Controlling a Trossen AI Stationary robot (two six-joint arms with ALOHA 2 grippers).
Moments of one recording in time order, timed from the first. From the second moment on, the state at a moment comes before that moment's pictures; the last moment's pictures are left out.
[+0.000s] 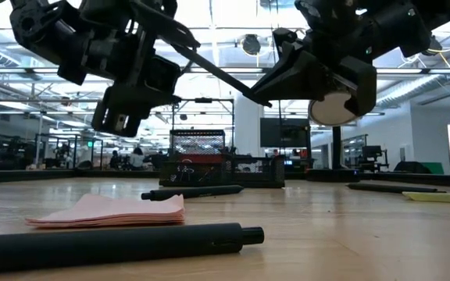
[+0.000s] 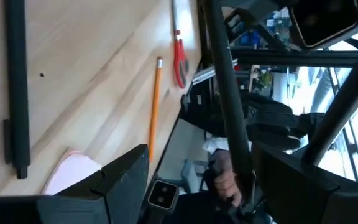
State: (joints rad) left arm -0.09 1.56 0.57 0.69 0.45 -1.44; right arm 0.23 1.52 0.66 0.40 0.23 -0.63
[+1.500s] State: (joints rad) left arm -0.07 1.59 0.57 0.78 0.37 -1.45; right arm 0.24 1.53 0.66 0.40 0.23 -0.63
